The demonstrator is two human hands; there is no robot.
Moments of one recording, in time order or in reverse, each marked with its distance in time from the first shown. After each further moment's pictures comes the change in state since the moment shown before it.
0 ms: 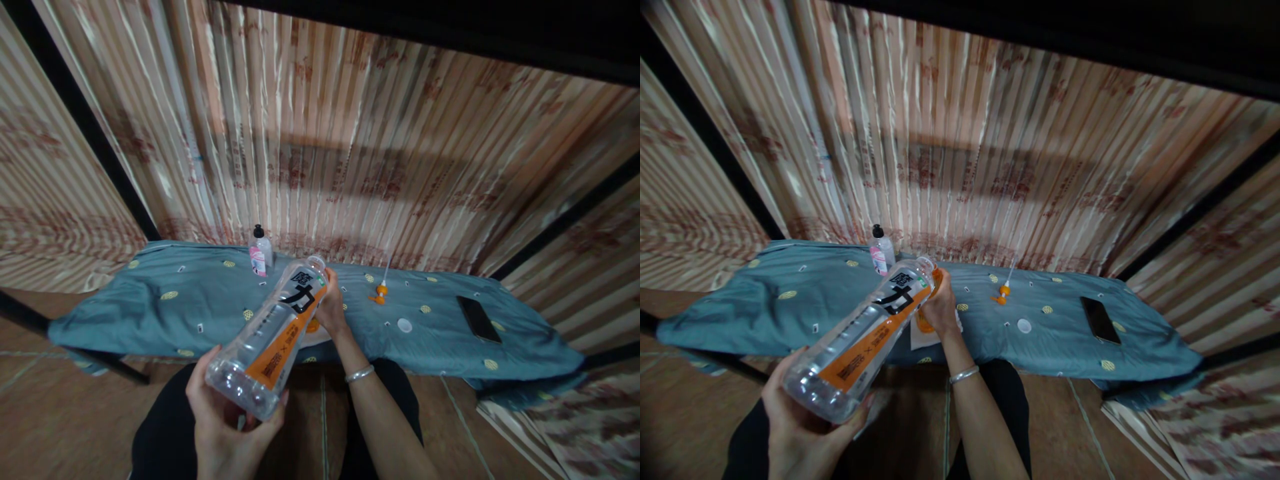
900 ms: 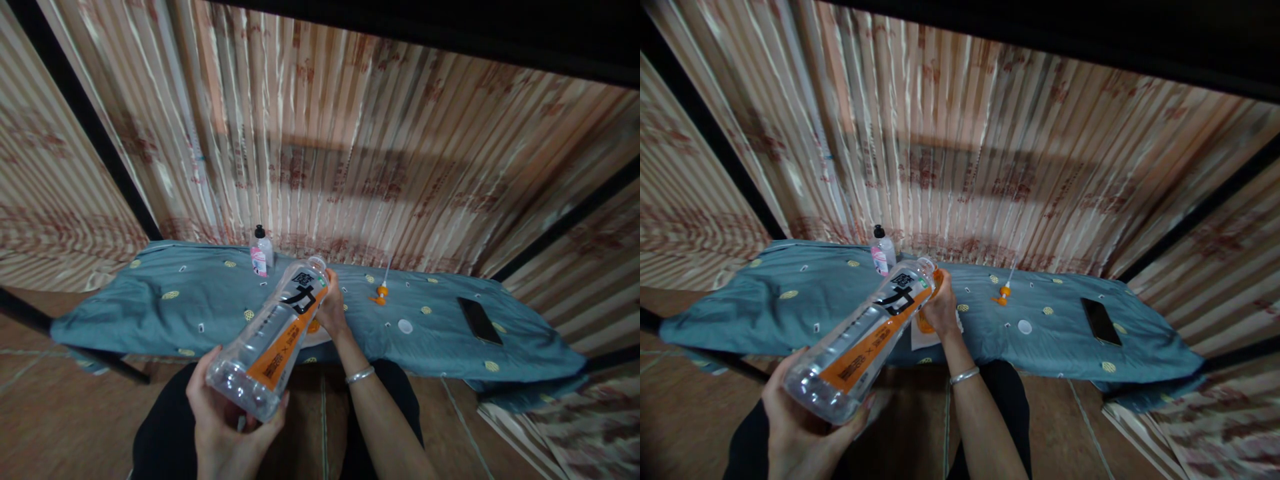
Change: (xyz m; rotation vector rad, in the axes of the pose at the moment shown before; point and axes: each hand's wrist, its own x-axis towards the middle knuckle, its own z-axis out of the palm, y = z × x) left_hand -0.003 0.001 0.001 -0.007 0.001 0.008; right_hand -0.002 -0.001 0.000 -0.004 0.000 0.001
